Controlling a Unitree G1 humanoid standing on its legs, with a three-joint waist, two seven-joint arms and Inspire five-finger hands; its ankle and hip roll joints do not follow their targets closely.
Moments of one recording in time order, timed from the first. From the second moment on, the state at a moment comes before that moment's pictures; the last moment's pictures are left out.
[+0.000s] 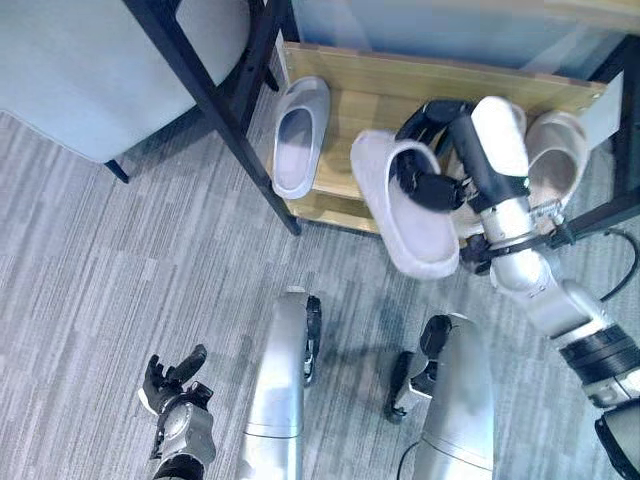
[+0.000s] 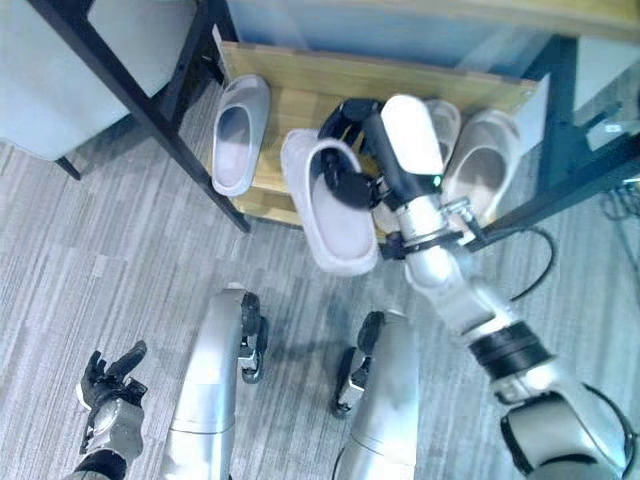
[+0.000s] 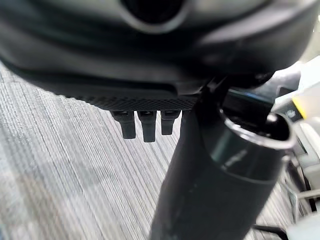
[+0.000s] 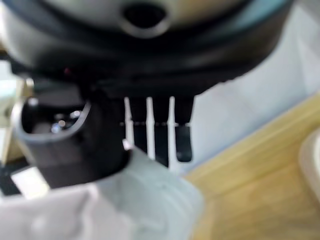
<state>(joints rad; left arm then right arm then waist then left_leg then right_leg) -0.15 0.23 0.06 0.93 -0.86 -0.35 0.45 -0.76 -0.85 0.44 0.13 -0.19 -0.20 -0.44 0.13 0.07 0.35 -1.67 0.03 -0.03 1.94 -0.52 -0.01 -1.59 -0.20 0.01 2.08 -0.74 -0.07</state>
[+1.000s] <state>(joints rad) -0.16 0.27 0.04 1.10 -0.98 -0.34 0.34 -1.44 -0.91 0.86 0.63 0.32 -0.27 -0.43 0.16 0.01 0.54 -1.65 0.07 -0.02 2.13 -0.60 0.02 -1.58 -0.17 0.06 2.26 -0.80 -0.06</state>
